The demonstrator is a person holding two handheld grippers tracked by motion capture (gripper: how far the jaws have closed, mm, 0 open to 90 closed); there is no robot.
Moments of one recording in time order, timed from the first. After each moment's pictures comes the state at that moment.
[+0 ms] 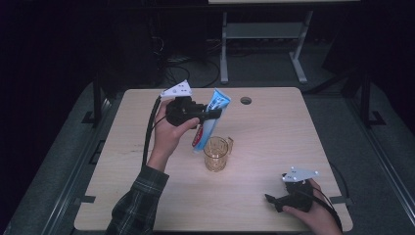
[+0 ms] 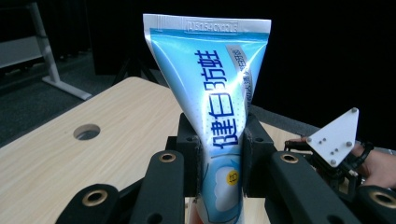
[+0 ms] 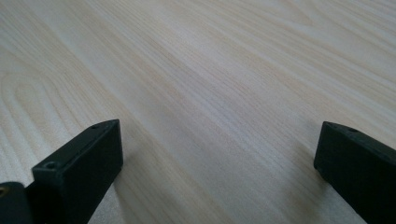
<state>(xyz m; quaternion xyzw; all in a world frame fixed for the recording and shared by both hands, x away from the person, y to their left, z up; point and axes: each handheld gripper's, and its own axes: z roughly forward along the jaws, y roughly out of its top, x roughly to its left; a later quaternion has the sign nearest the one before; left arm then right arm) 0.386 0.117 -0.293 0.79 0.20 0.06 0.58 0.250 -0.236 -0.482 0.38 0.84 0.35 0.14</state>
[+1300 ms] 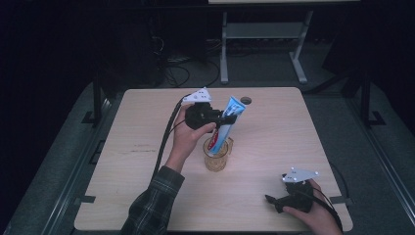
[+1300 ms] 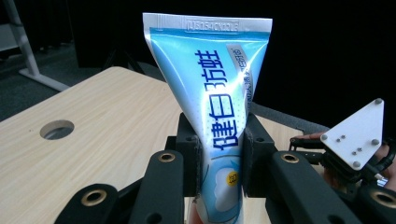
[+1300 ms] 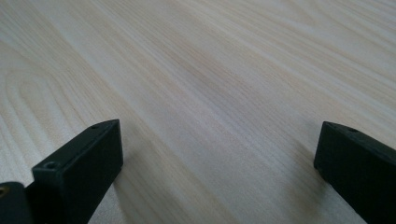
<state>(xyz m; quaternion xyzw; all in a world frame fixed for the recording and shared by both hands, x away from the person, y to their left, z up) 0.402 0.081 -0.332 0.80 0.19 0.03 0.57 0.249 -0.236 -0.482 0.38 0.85 0.35 0.14</state>
